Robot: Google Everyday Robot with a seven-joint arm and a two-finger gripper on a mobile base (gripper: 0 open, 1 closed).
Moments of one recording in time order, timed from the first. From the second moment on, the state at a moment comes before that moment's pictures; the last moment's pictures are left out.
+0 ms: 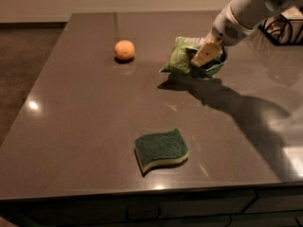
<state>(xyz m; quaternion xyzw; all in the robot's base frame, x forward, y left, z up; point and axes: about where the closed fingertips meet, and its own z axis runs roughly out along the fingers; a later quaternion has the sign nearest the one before) 0.644 -0.150 0.917 -0.52 0.81 0.09 0.26</state>
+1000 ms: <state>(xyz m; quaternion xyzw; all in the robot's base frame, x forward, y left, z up) 0.479 -0.101 0.932 -0.61 0.74 0.19 0.21</state>
